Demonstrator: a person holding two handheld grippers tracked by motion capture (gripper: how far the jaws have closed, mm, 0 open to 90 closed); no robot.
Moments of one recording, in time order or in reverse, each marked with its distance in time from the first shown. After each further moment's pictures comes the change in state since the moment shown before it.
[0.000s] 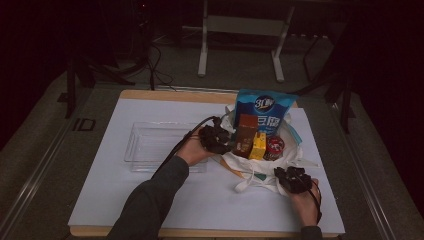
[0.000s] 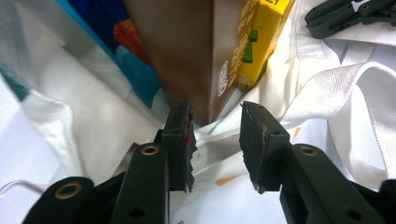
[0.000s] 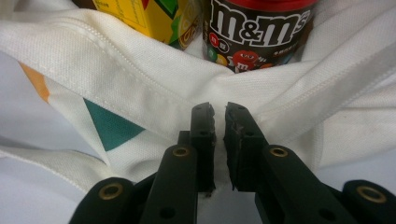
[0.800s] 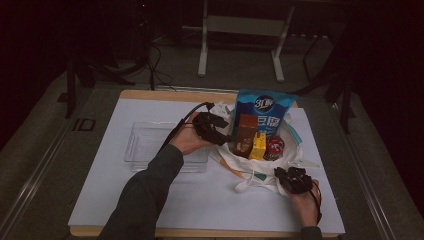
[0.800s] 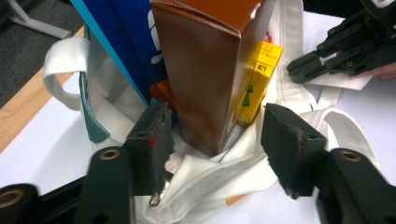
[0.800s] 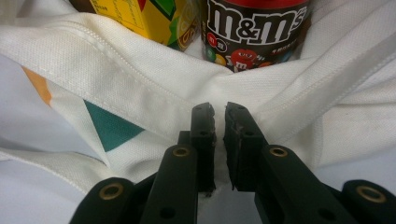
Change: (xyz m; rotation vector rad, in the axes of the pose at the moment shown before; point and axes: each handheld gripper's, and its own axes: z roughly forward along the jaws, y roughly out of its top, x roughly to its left) left arm 0.020 0.013 -0.035 -0.150 -0.044 0.011; right arm -0.002 -0.003 0.000 -0.019 0.014 0.021
